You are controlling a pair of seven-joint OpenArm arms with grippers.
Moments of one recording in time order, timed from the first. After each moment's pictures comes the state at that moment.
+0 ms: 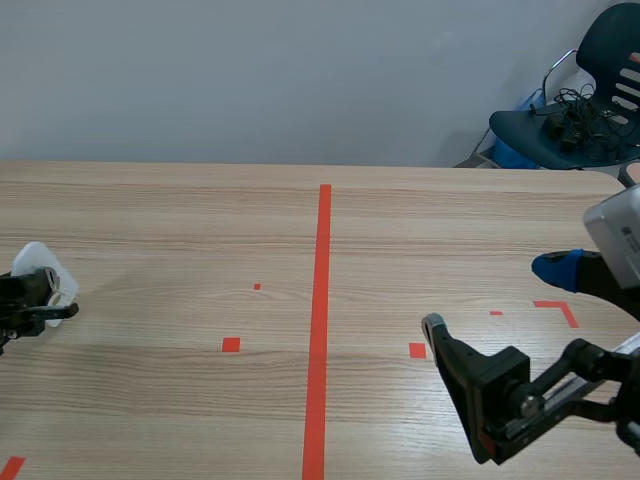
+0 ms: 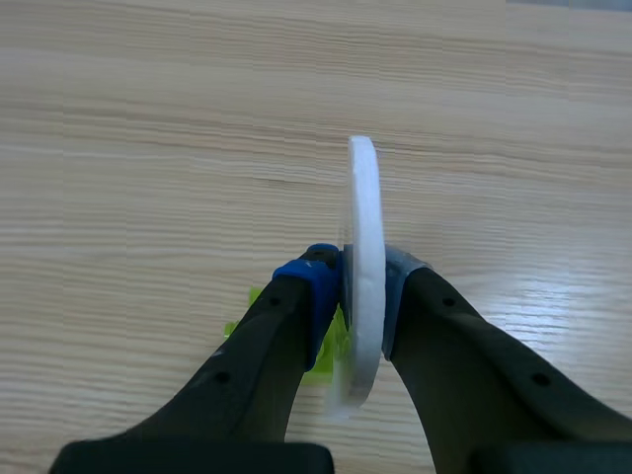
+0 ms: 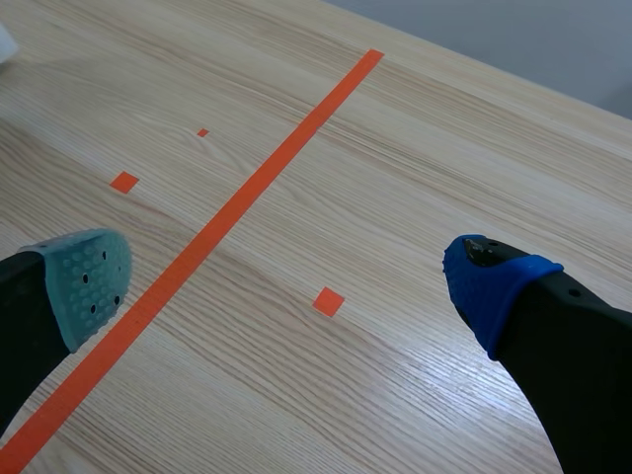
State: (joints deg) left arm 3.8 -26.1 -1.3 56.4 -25.6 -14.7 -16.6; right arm -46.5 29.0 1.1 120.8 12.5 12.3 2.4
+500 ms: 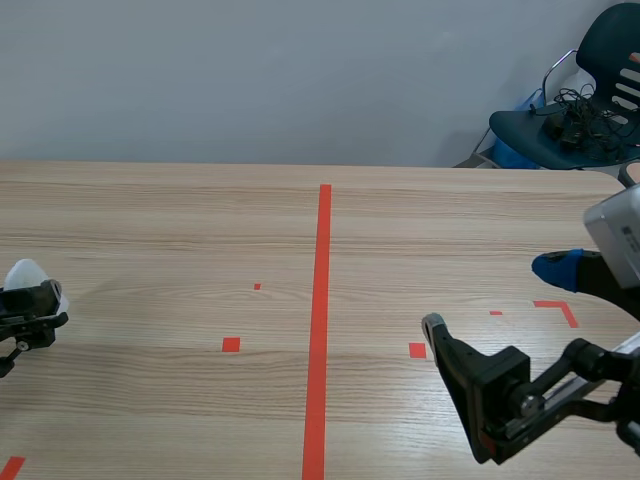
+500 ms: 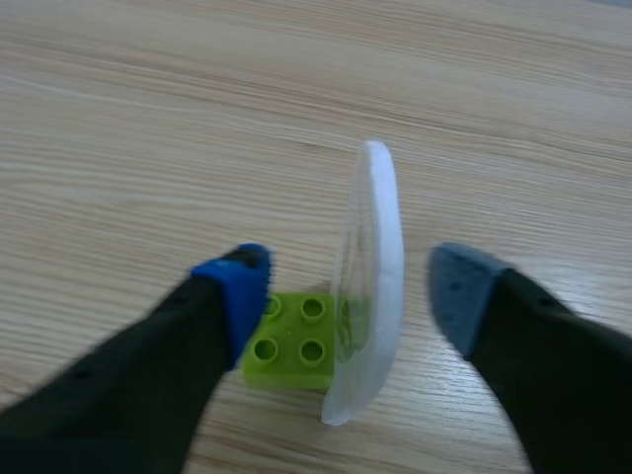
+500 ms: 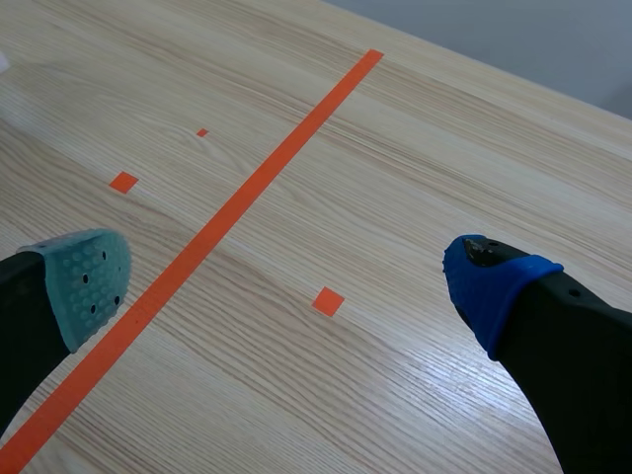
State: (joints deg) left arm 4.1 -26.6 -1.3 53.8 -29.7 -15.1 -17.4; right arm -46.5 29.0 1.1 120.8 12.5 12.2 2.4
